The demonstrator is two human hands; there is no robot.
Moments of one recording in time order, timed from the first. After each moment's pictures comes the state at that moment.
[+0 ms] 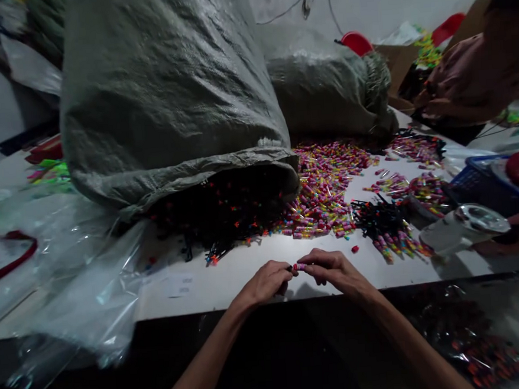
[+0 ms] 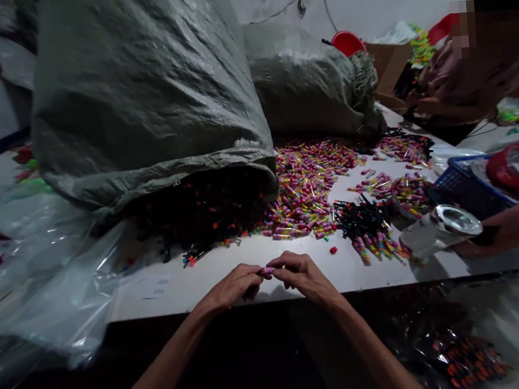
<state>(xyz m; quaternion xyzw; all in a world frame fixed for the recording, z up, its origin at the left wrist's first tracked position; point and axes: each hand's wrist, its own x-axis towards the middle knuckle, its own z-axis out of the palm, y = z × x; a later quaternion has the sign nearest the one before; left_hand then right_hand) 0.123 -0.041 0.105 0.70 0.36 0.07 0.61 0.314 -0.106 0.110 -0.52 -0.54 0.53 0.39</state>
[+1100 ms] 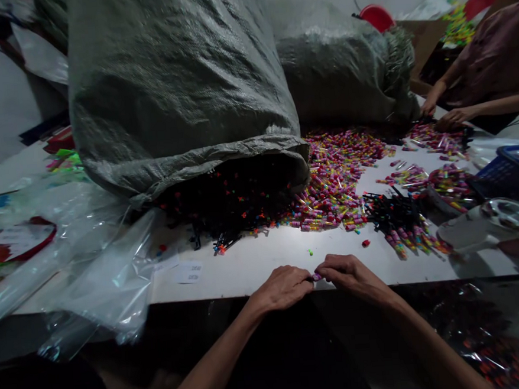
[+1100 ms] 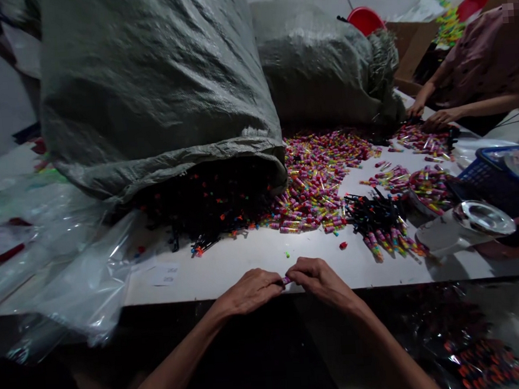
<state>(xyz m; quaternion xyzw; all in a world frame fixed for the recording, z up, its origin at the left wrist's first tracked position) 0.135 -0.061 0.105 0.85 0.30 -0.02 0.43 0.324 -0.120 0.099 -0.54 -0.62 0.48 0.29</state>
